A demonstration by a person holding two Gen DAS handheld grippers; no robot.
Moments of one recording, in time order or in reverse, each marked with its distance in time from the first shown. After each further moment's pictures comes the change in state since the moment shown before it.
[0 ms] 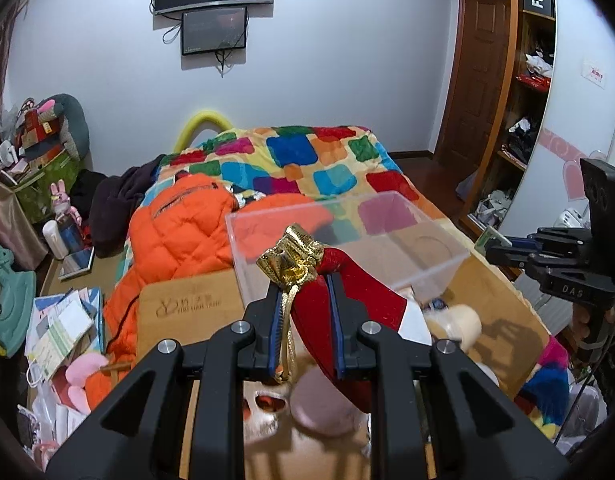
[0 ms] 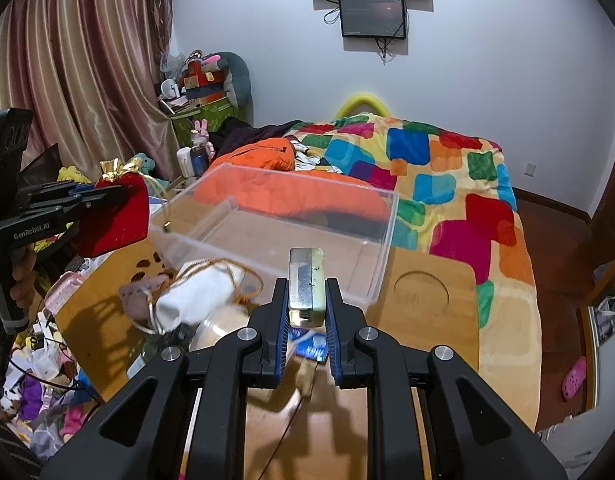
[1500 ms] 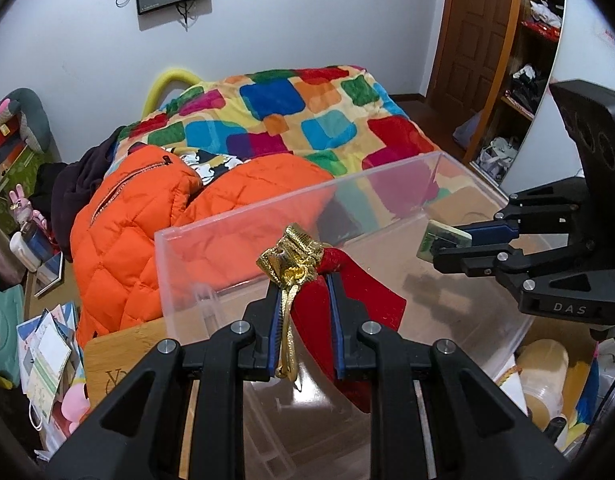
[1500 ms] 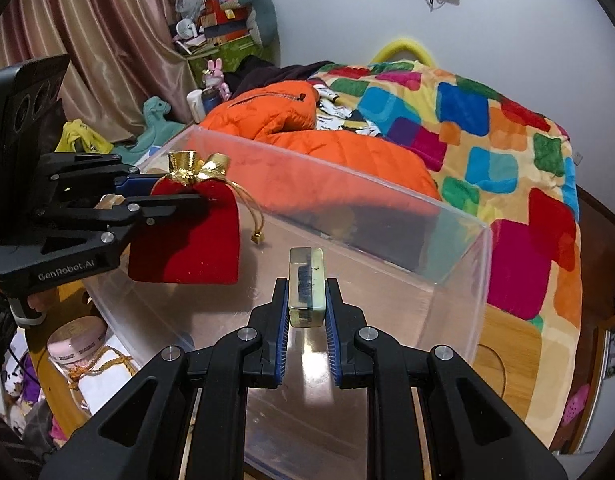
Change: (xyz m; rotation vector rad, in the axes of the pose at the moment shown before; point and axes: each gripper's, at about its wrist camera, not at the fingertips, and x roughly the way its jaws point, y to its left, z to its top) left arm 0.148 0.006 0.027 0.087 0.220 -0.047; right arm 0.145 -0.008 0.056 -0.077 0.245 0.109
